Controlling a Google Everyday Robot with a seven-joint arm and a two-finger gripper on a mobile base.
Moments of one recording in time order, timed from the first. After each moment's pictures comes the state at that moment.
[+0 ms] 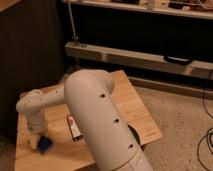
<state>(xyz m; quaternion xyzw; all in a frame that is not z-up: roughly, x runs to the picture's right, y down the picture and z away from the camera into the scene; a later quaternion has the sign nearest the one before) -0.354 0.267 0.786 -0.45 0.06 0.20 0.87</state>
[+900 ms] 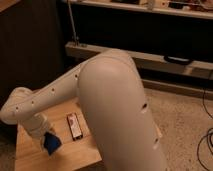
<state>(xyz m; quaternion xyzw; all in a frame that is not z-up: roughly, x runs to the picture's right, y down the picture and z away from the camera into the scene) -0.264 0.224 0.677 -0.33 0.13 0.23 0.91</state>
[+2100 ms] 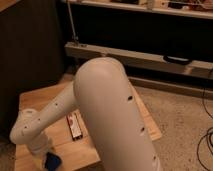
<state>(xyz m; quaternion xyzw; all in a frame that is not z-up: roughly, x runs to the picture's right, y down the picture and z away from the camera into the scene) -0.301 0.319 0.696 -0.40 0.09 0.17 0.90</state>
